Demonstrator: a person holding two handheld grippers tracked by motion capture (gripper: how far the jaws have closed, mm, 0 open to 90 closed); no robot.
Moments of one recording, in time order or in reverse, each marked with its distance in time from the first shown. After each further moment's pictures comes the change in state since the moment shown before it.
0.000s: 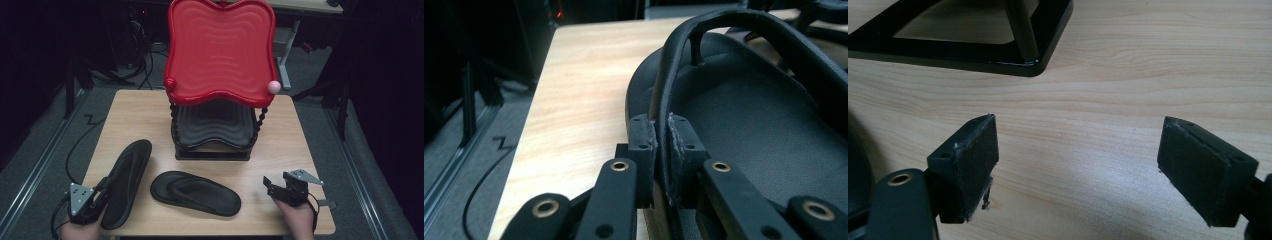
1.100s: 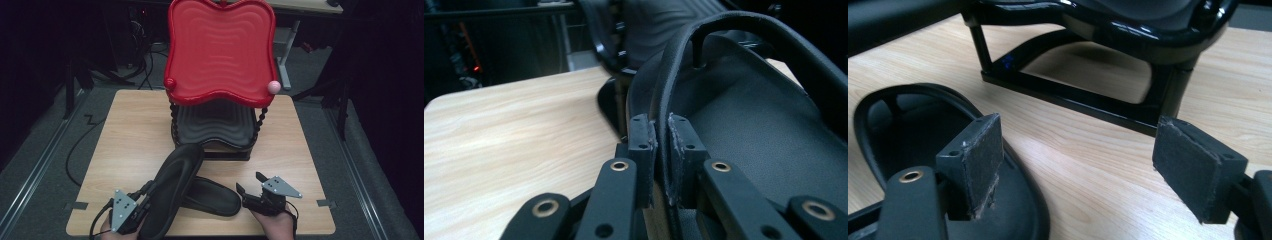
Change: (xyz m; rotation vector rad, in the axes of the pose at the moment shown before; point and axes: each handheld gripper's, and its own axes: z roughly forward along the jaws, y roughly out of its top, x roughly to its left) left arm -0.112 0.028 -0.006 -0.148 -0.260 0.115; right arm 0.091 0.011 -0.024 -0.150 0.172 -0.176
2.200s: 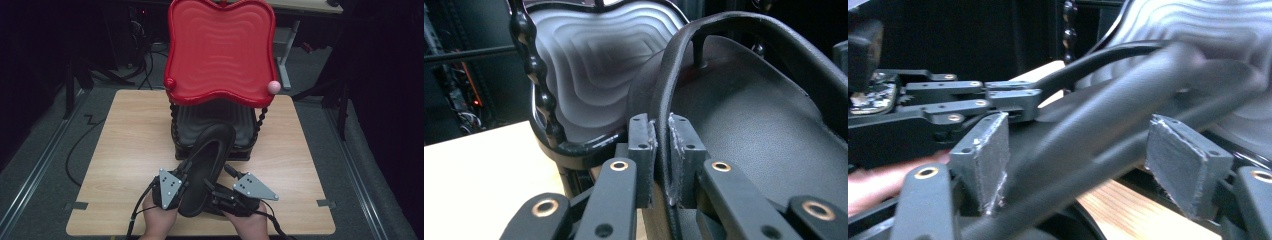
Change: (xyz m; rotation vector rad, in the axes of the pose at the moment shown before) left arm -0.051 0.037 0.074 -0.085 0.040 0.043; right arm 0.080 0.054 0.005 -0.163 0.134 -0.086
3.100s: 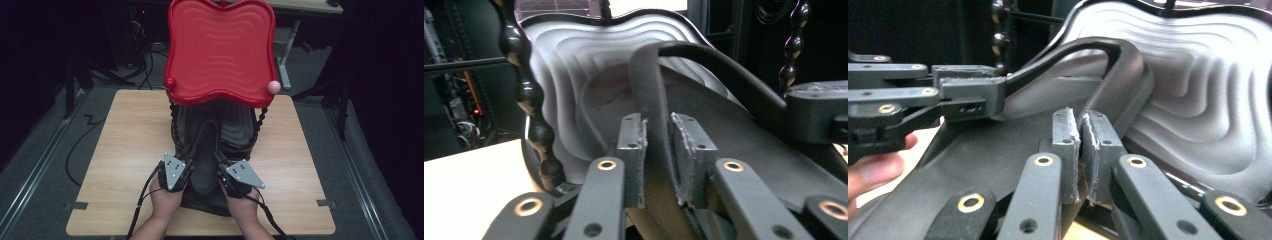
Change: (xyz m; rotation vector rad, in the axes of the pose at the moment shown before) left arm 0.013 0.004 0.043 -0.038 -0.005 -0.018; right arm -0.022 -0.007 0.046 -0.067 -0.217 -0.057
